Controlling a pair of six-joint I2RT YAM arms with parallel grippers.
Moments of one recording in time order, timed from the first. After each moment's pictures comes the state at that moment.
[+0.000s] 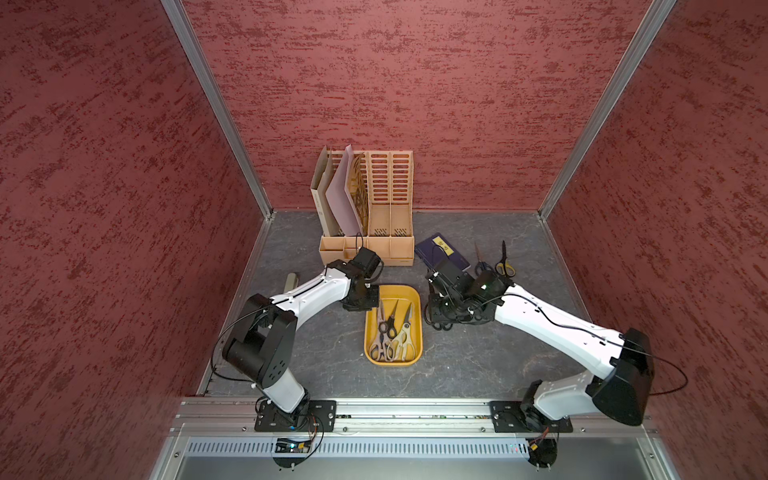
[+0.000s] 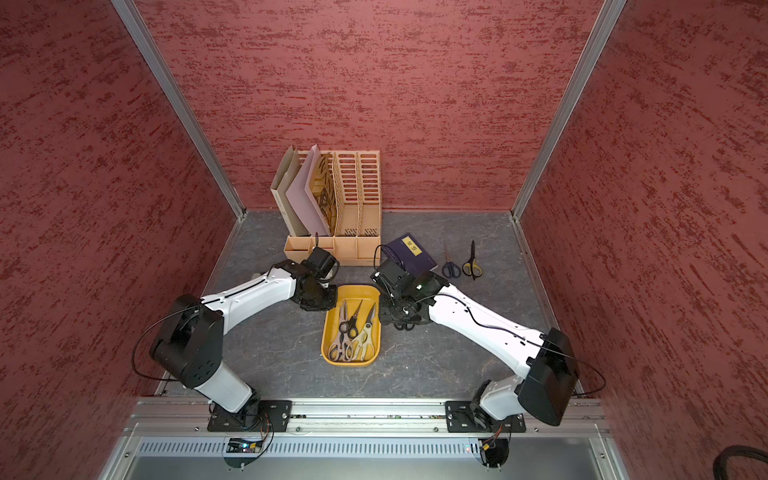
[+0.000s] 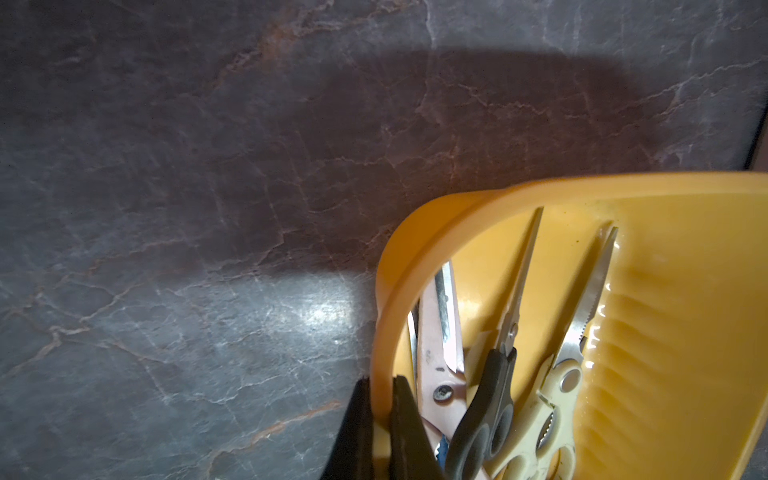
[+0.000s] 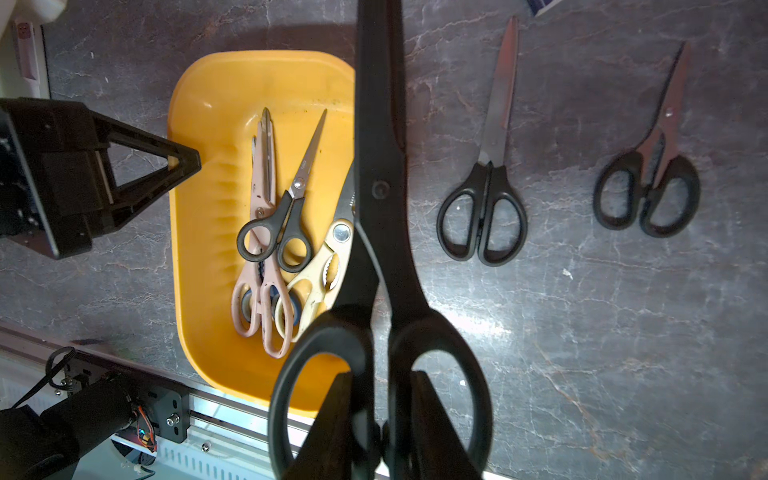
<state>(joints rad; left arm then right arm) -0.49 1.63 1.10 -0.80 0.06 -0.50 0.85 1.44 1.26 -0.99 0.03 0.81</state>
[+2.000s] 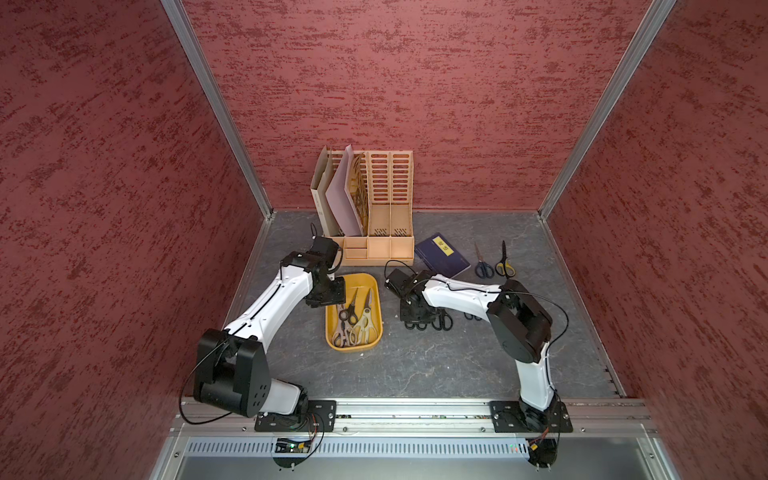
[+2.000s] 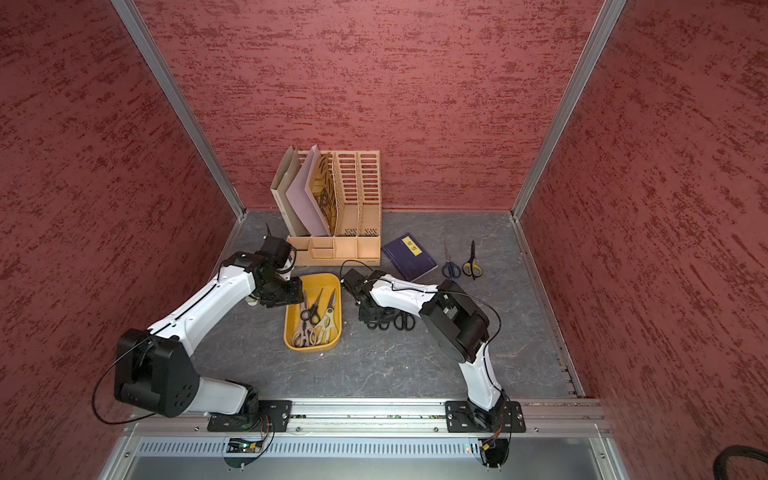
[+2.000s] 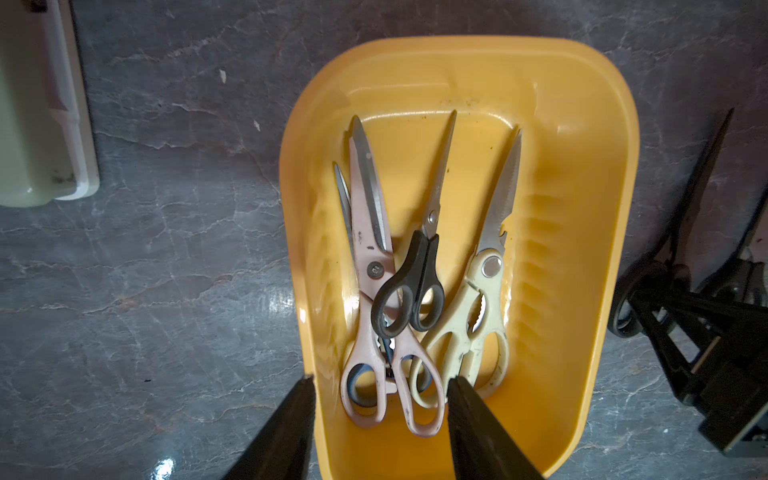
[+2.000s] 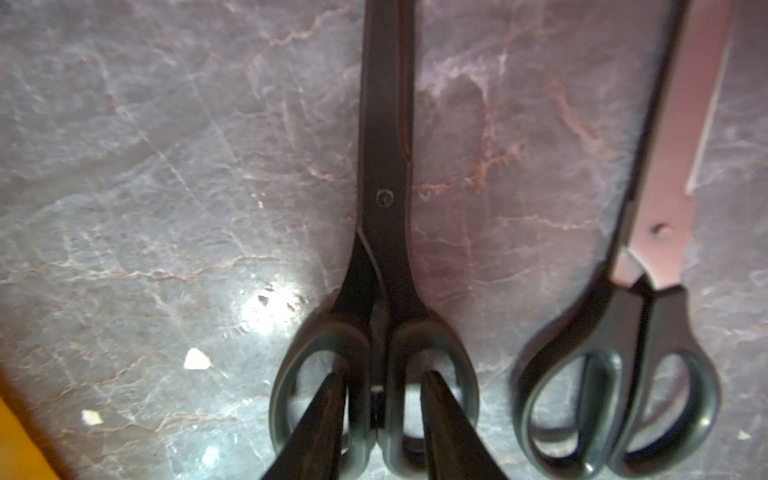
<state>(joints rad) -0.26 1.43 1.13 -1.06 0.04 -0.36 0.86 2.01 1.43 -0.88 0.12 0.91</state>
